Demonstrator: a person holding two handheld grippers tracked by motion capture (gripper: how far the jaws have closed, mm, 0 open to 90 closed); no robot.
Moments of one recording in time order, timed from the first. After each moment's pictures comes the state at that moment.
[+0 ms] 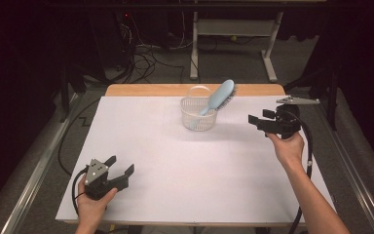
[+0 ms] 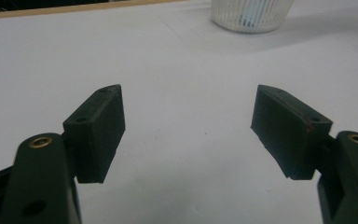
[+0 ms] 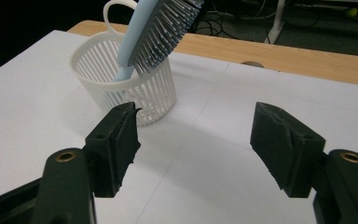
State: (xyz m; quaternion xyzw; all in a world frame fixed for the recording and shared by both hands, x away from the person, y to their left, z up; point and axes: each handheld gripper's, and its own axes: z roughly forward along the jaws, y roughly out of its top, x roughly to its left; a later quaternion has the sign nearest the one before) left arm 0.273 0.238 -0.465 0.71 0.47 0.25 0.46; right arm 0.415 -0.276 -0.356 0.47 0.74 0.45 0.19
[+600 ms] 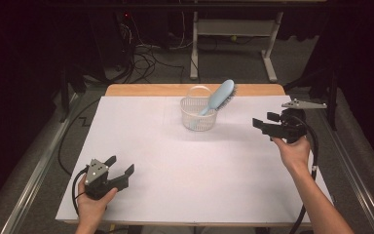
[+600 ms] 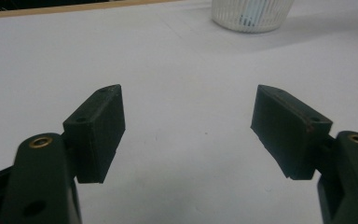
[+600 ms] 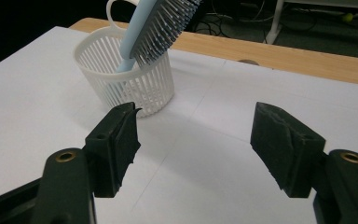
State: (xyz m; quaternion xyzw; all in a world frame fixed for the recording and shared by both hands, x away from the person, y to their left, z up) left arm 0.274 0.238 -0.465 0.71 0.47 0.25 0.46; right arm 0.400 -0.286 -0.355 0.47 0.74 0.45 0.20
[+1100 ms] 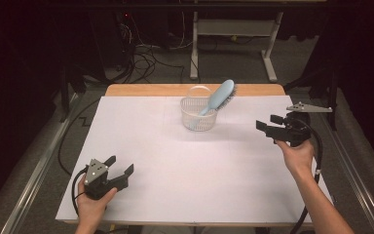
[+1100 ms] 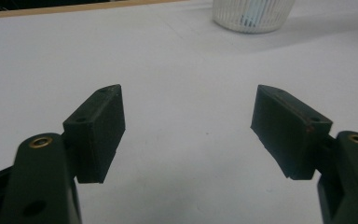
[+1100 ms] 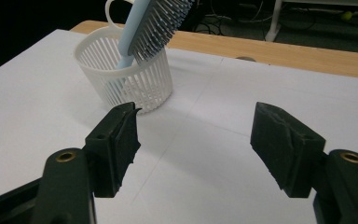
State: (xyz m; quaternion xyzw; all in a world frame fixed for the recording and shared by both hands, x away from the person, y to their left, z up) left arm 0.274 0.239 -0.465 0.71 0.47 0.25 0.46; right arm 0.392 -0.295 -0.357 0.47 0.73 0.45 0.19
